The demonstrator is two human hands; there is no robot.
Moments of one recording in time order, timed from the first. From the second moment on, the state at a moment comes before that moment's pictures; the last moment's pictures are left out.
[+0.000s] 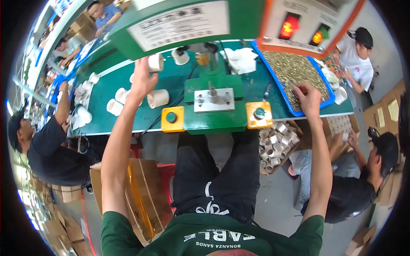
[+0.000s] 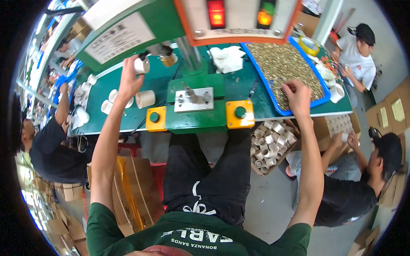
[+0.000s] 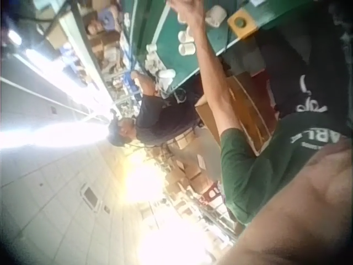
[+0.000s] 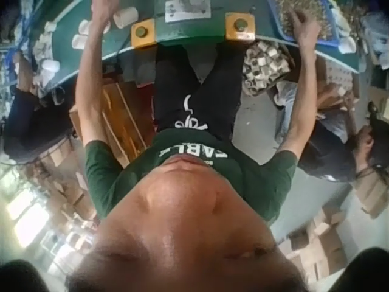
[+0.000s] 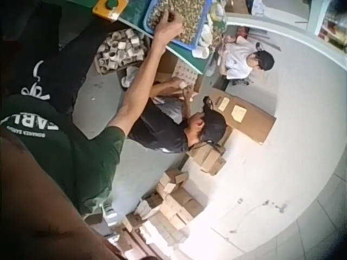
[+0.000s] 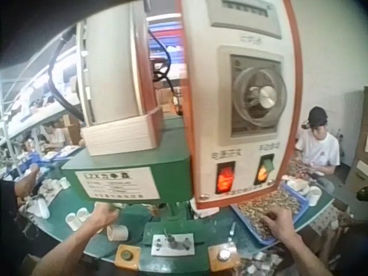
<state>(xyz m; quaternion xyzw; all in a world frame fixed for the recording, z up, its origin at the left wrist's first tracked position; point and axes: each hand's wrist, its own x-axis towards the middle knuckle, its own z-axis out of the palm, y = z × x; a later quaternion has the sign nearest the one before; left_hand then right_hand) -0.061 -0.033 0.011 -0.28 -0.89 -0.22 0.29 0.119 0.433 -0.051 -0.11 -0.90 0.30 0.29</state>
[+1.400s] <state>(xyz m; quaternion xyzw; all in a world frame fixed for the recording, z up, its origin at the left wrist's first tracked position) 0.025 0.049 0.039 -0.24 -0.63 -0.72 -0.15 0.124 0.431 -0.060 -0.13 -0.82 0.43 0.36</state>
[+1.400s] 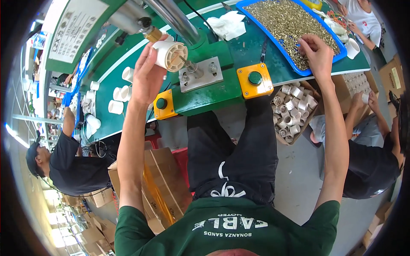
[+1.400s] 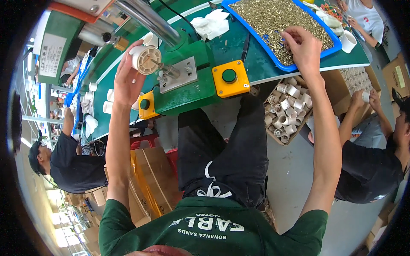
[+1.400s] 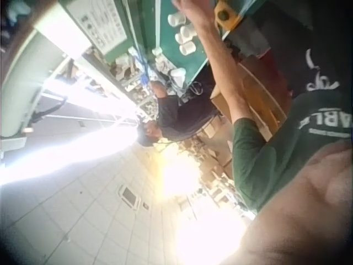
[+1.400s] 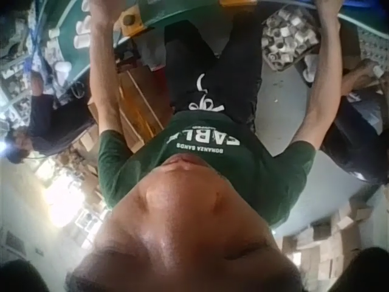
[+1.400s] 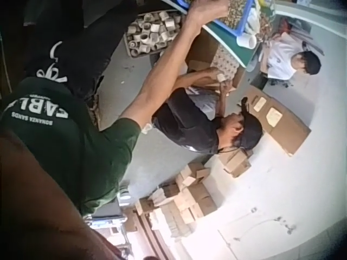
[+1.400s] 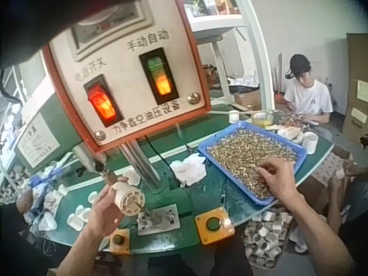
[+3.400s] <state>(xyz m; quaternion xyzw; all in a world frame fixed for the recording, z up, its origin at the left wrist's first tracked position) 0.039 0.075 0.012 -0.34 -0.68 -0.65 -0.03 0.156 0.344 -0.025 0.04 -0.85 0.39 0.35</state>
